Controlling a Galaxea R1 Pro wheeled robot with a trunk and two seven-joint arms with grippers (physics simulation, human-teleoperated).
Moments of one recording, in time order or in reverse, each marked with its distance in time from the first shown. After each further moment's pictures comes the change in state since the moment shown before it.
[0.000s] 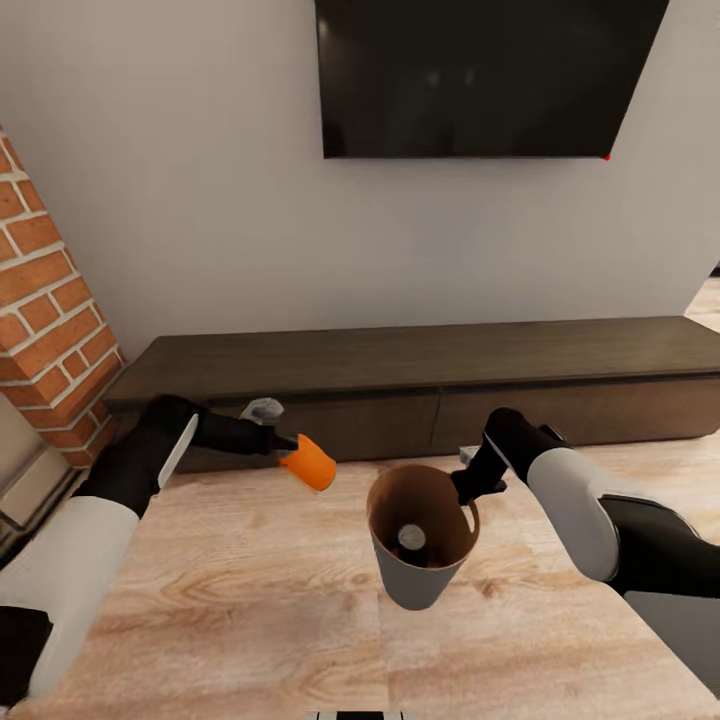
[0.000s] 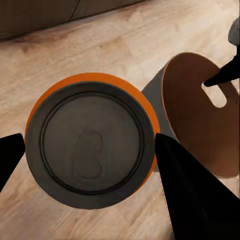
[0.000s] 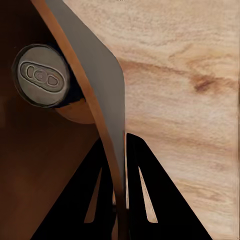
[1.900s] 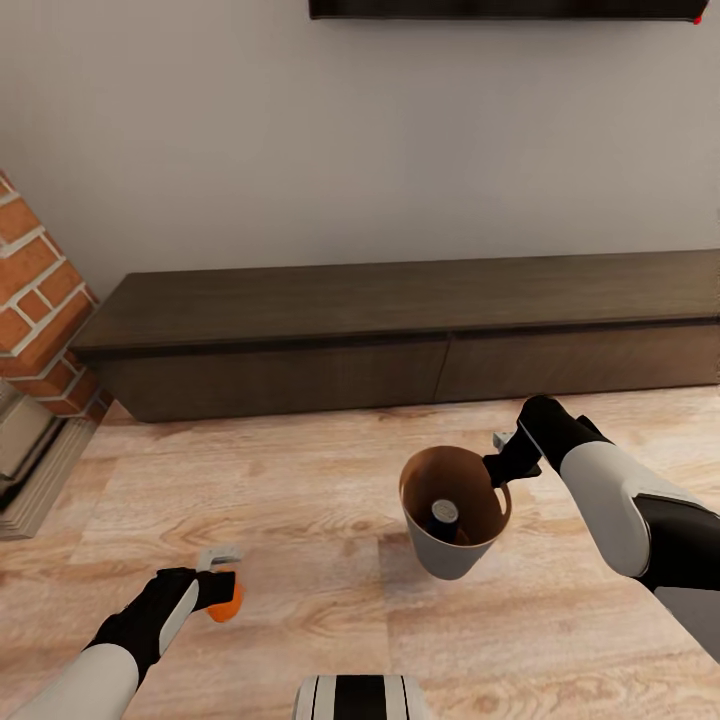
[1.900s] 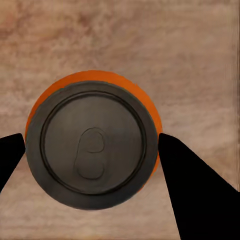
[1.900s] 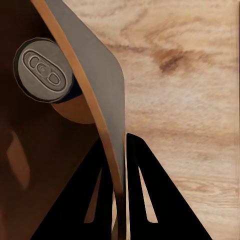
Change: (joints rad) left arm 0.368 -0.088 0.181 0.417 0.090 -0.520 0.953; right arm -0.008 -0.099 -0.007 -0.078 0.000 0.000 -0.018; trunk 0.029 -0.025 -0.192
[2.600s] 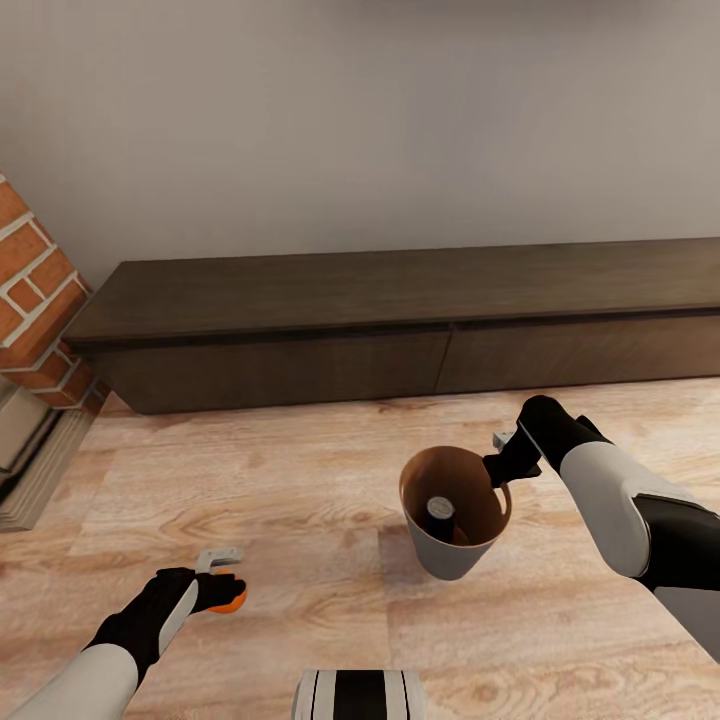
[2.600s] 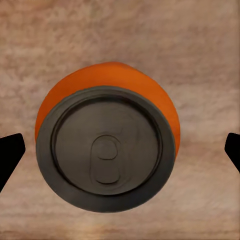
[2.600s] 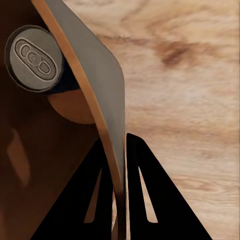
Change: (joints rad) left arm 0.000 0.001 0.000 0.000 -0.003 0.023 0.000; right arm 0.000 0.001 0.001 0.000 0.003 -0.001 0.000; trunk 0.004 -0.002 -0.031
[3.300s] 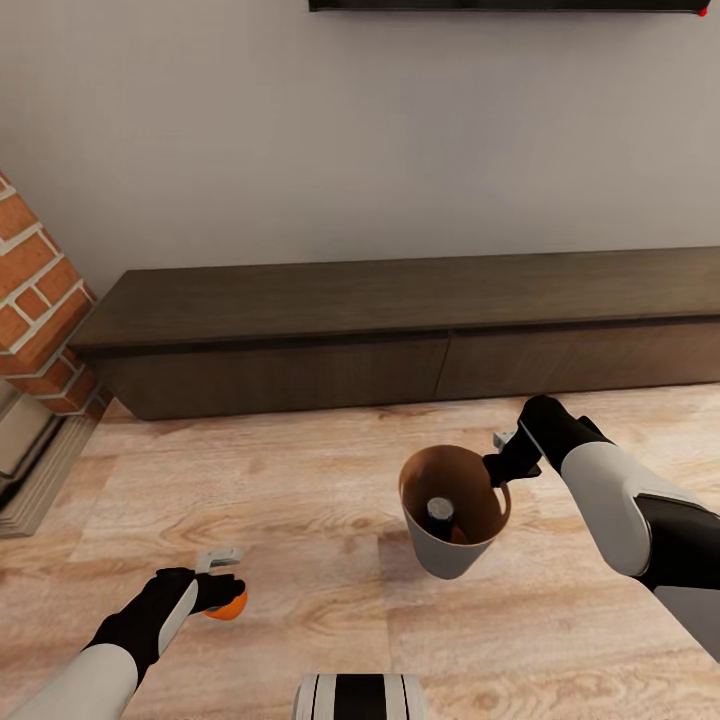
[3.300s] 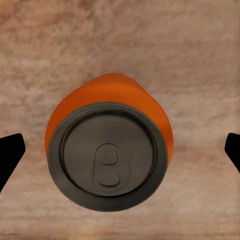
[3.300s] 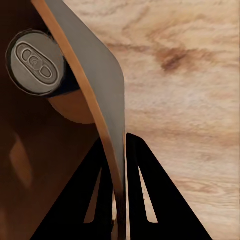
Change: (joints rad) left arm 0.000 0.001 -0.001 0.000 0.000 0.002 0.001; right arm 0.000 -0.001 -0.018 -0.001 0.002 -0.001 0.000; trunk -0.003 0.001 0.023
